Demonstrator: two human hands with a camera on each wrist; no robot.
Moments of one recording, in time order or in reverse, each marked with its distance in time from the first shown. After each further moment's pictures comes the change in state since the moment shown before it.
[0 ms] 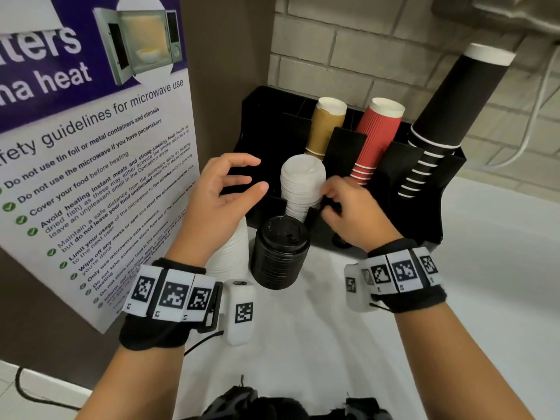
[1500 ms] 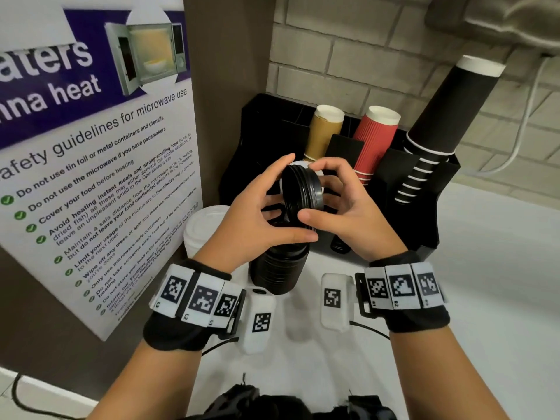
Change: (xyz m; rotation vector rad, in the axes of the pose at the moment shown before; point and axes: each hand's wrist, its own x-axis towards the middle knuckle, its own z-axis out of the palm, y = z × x) left_hand -0.003 0.011 0.024 -0.081 -0.353 -0.046; right_hand -0.017 -0.047 -0.022 0.932 -0.102 -0.028
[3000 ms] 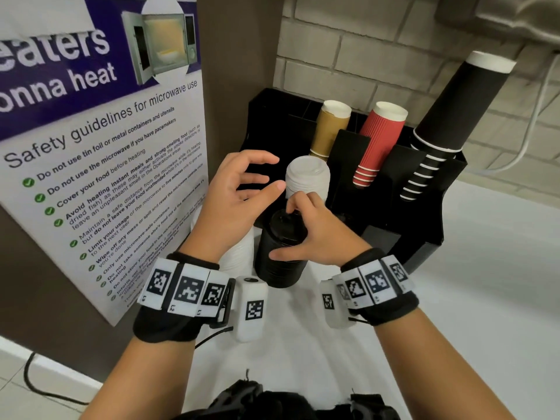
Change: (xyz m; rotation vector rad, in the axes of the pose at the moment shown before) left_hand -0.007 0.006 -0.018 0.094 0.306 0.071; right_hand 0.011 0.047 0.024 -0.733 -0.203 0.138
